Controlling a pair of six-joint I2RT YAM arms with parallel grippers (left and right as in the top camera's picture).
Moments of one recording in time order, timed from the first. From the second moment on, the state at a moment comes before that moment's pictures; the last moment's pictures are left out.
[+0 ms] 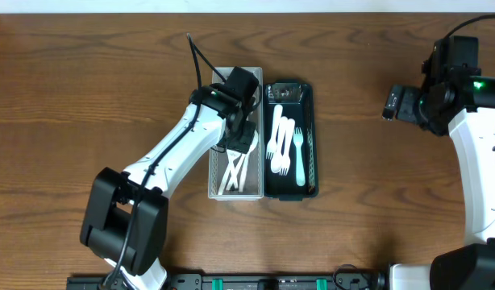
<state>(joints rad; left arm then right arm) -0.50 1.82 1.38 -0.94 0.02 -0.18 -0.09 1.55 1.47 -1.10 0.07 0.22</state>
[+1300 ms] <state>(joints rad) -0.04 0.91 0.88 -0.38 -0.17 -0.07 0.09 0.91 0.94 -0.59 0.11 0.04</state>
